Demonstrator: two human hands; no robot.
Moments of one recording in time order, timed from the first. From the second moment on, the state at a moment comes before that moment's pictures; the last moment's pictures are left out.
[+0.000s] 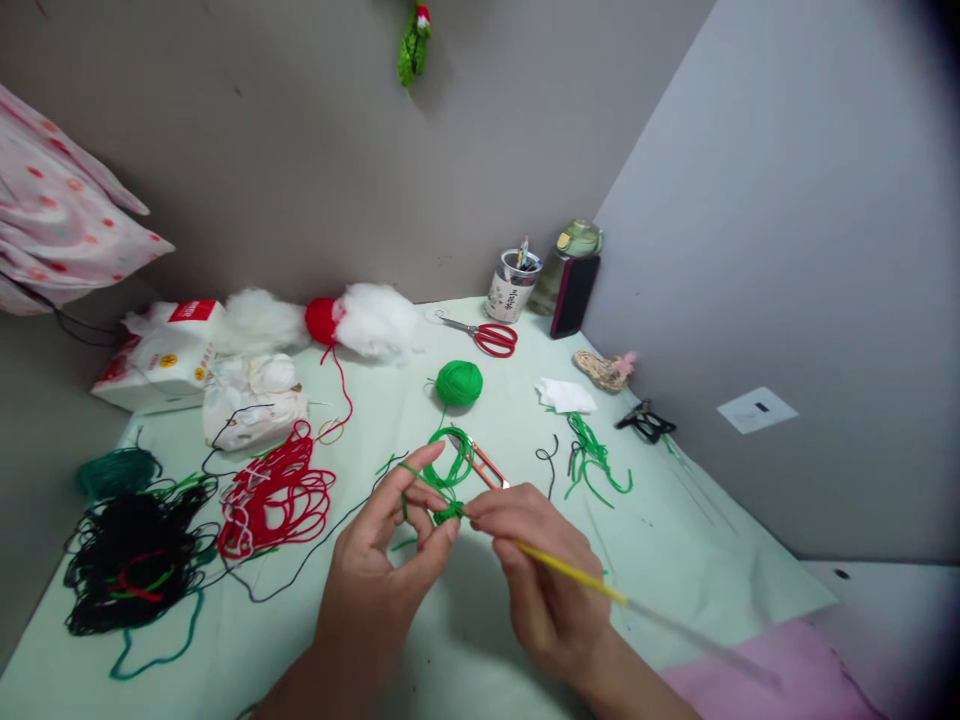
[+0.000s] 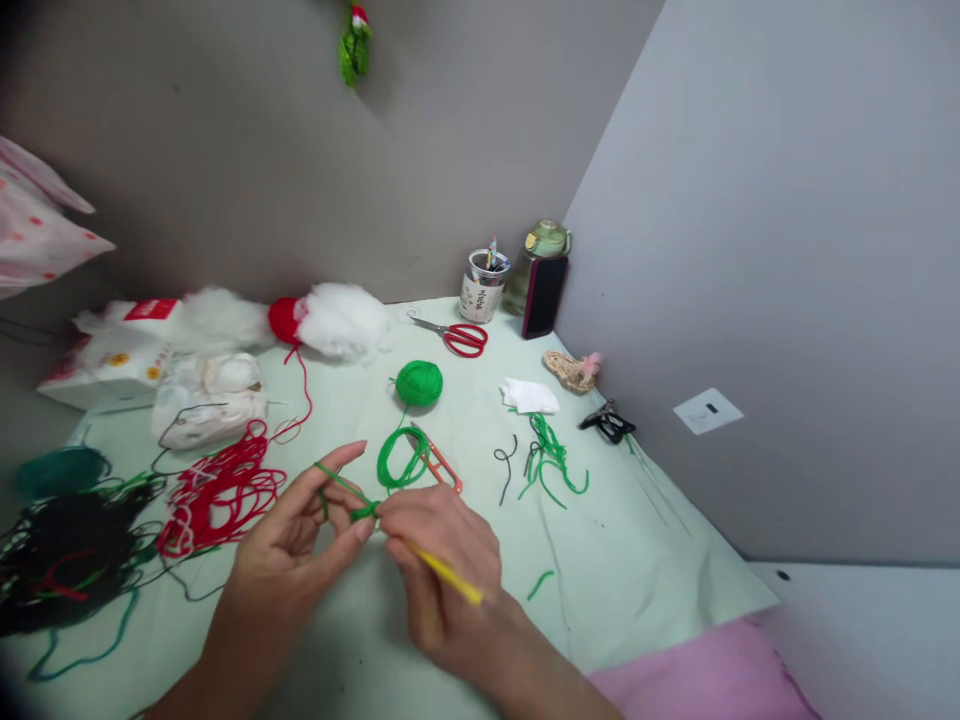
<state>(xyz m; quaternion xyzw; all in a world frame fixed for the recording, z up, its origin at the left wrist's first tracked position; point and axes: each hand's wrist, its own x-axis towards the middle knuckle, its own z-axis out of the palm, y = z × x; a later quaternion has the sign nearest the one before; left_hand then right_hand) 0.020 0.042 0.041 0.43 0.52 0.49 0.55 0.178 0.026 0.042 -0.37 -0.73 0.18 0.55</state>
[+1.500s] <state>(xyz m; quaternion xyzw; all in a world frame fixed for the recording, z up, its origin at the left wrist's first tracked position) 0.017 0.049 0.045 0.34 0.40 0.45 0.72 0.181 0.040 0.039 -0.38 -0.46 0.52 0.62</state>
